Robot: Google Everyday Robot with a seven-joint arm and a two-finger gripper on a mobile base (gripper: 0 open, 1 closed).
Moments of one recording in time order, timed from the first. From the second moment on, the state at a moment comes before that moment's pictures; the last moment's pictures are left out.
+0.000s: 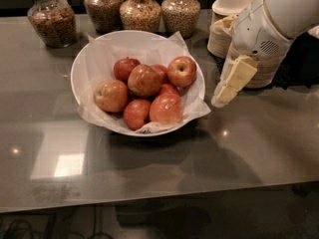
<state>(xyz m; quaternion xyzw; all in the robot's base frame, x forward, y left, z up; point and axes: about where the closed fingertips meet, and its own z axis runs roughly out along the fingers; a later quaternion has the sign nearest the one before) 0.523 -0.124 0.962 -0.67 0.68 0.06 0.31</state>
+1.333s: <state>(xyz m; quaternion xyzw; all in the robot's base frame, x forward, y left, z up) 0.566 -0.089 0.951 -0.70 0.61 0.08 0.36</state>
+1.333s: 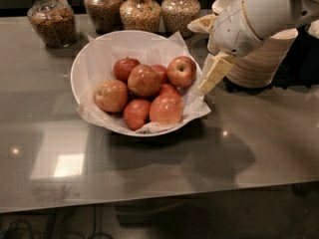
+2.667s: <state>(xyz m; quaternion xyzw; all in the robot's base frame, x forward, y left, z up) 0.580 -0.079 0.917 -0.72 0.58 0.06 0.39</state>
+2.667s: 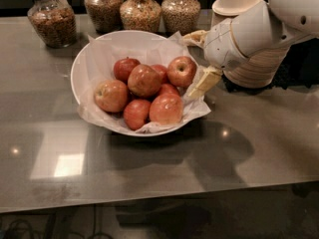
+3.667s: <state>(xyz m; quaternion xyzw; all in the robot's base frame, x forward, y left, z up) 0.599 -0.087 0.909 -0.74 0.55 0.02 0.38</state>
